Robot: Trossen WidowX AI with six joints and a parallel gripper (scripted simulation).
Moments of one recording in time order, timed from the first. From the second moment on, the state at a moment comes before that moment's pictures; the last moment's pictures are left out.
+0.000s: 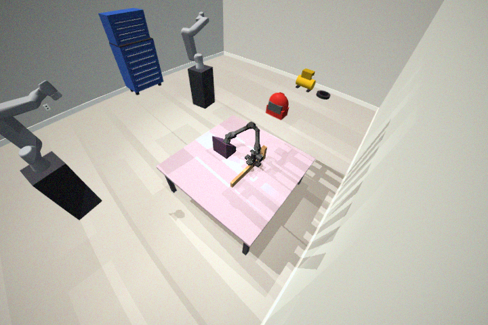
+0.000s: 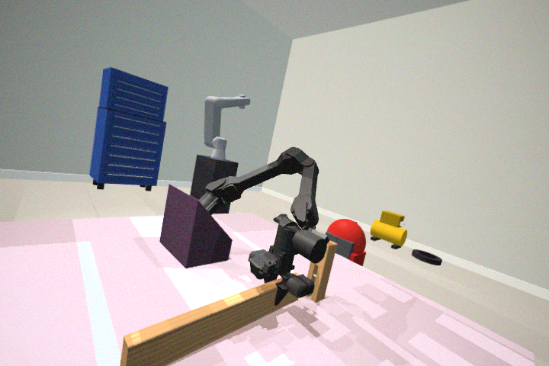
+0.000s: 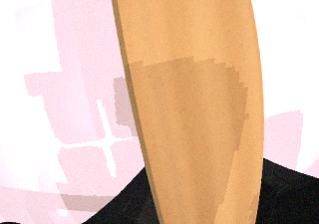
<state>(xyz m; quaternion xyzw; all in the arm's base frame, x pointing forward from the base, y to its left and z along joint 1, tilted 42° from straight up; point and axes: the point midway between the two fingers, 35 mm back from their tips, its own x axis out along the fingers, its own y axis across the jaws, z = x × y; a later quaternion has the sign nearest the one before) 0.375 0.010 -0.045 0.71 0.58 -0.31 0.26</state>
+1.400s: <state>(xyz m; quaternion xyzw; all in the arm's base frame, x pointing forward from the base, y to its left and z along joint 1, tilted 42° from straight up) 0.374 0.006 -0.040 0.71 0.58 -0.31 0.26</state>
